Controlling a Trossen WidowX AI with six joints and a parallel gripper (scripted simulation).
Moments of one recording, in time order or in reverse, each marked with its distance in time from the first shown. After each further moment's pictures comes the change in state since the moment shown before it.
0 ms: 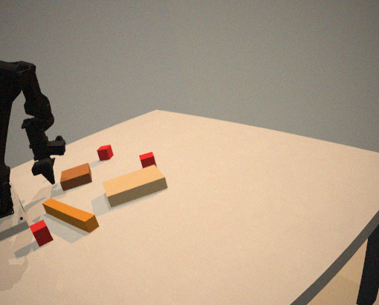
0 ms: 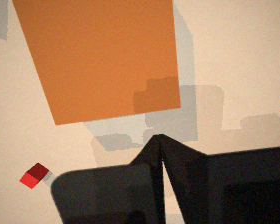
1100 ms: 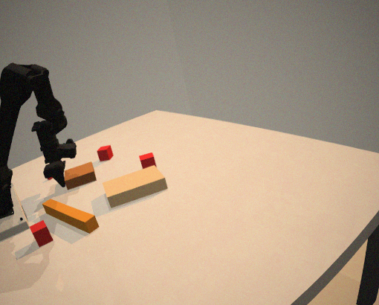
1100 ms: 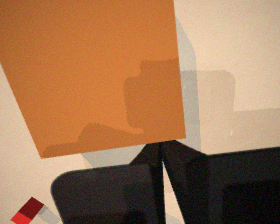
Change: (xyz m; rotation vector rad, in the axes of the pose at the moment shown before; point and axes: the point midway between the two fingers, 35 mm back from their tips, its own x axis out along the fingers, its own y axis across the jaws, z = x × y) arm 0.019 -0.001 0.032 -0.013 0.003 -0.011
